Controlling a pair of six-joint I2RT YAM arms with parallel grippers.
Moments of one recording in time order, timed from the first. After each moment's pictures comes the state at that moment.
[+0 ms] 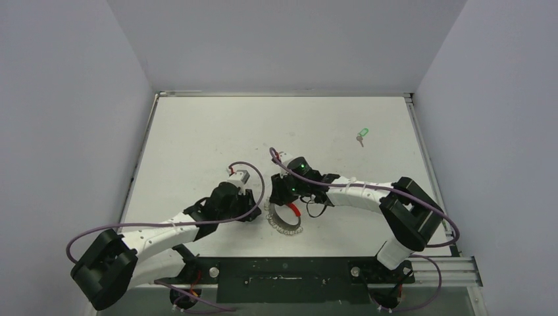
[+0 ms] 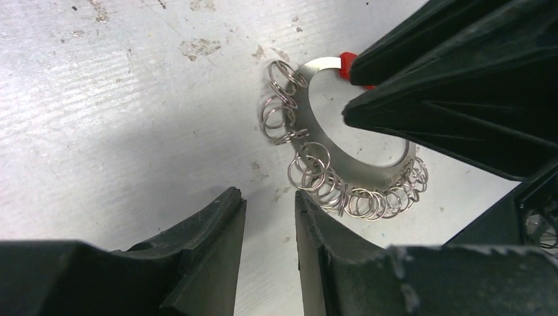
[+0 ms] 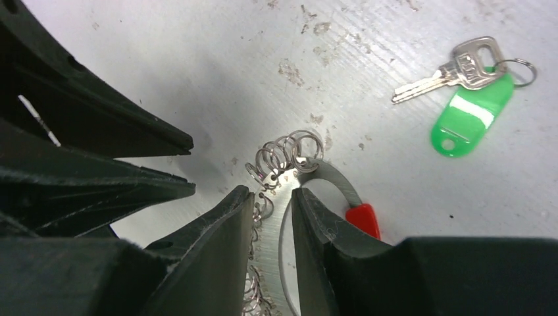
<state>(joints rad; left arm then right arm) -0.76 1.06 0.35 0.04 0.00 -0.63 0.85 1.64 0.87 0.01 -0.24 0.35</state>
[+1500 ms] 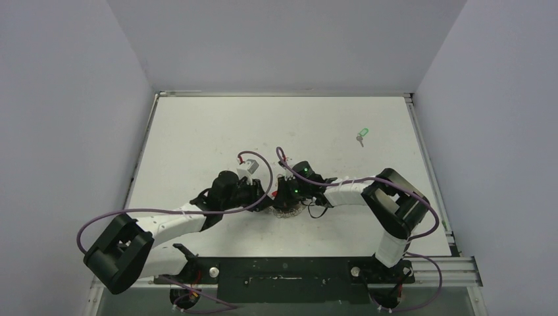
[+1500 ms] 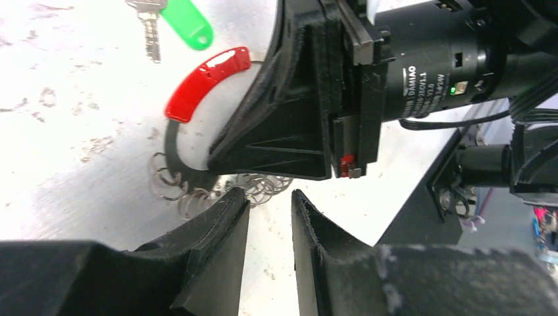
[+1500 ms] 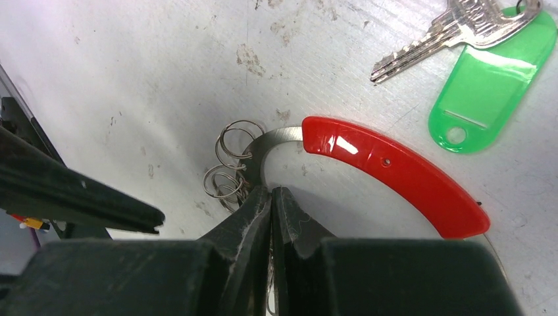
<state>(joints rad) -0.68 1.25 0.41 0.33 0.32 -0.61 0.78 1.76 0.77 0.23 -0.35 0.51</state>
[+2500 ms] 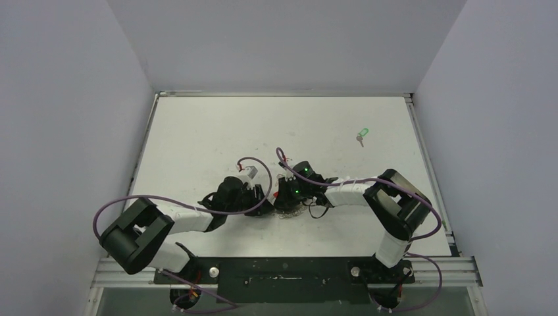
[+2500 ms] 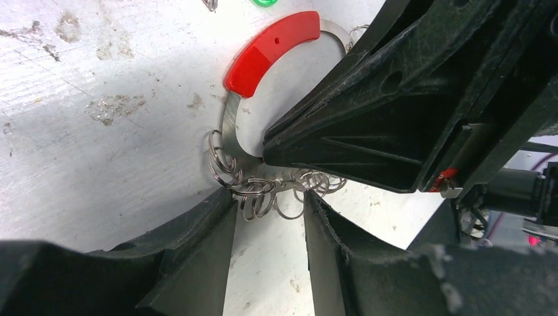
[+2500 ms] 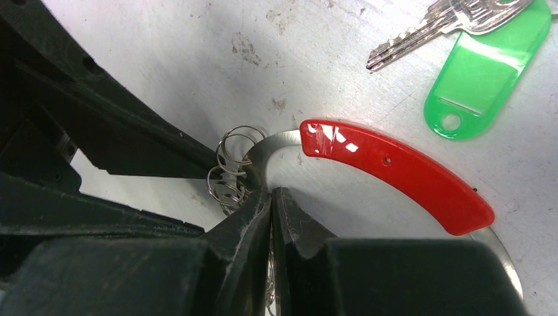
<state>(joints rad) -0.68 1.41 0.34 0.48 0.27 -0.72 0.78 1.74 0.77 0.19 -0.35 0.48</state>
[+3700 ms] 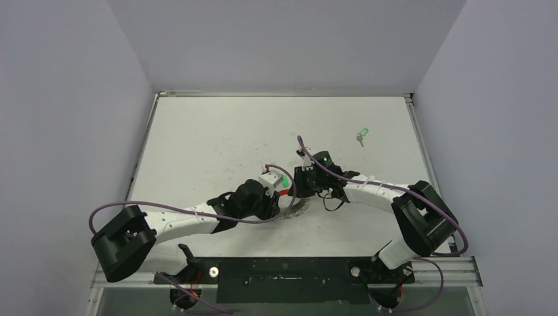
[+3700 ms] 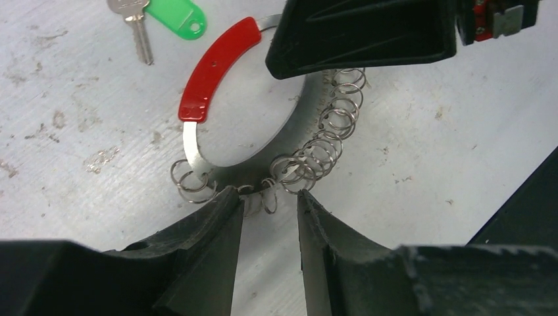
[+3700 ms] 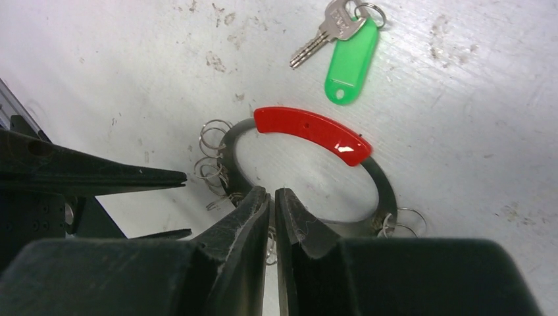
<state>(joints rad) -0.93 1.28 0.51 0.13 -0.04 -0.35 0.65 1.54 0.75 0.02 -0.36 0.44</state>
